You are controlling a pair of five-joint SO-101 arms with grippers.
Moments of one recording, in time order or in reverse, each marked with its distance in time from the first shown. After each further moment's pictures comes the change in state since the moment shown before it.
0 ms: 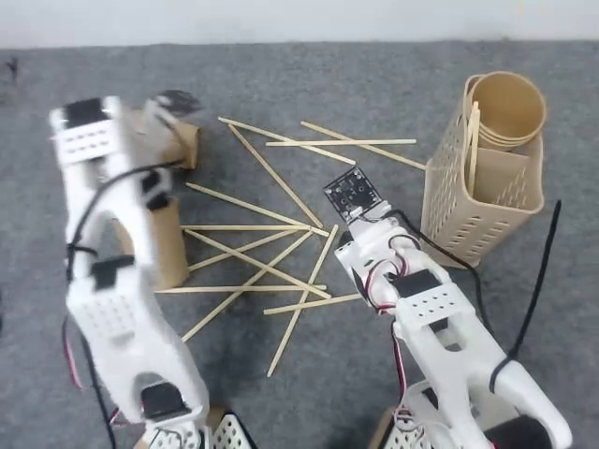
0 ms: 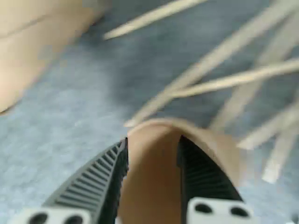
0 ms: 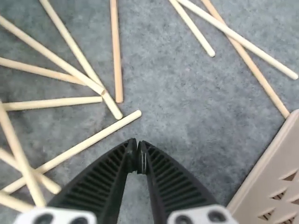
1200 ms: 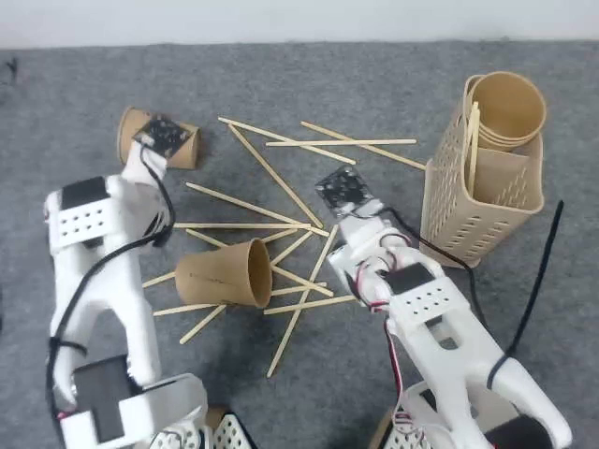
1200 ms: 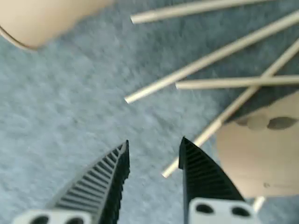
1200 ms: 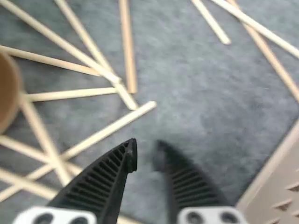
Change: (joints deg) left arm -3.8 -38.9 52.1 -30.1 15.6; right arm -4.1 -0.4 -5.9 13.7 -3.5
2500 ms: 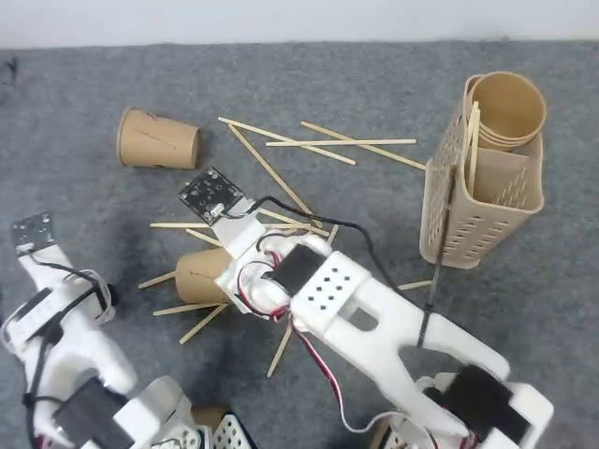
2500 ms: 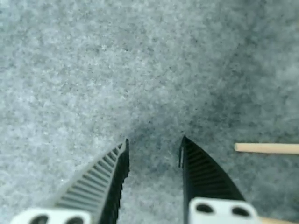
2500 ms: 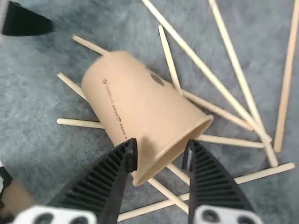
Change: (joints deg) left arm -29.7 -4.0 33.6 -31.0 22.2; right arm -27.7 19.8 -34.9 20.2 -17.0
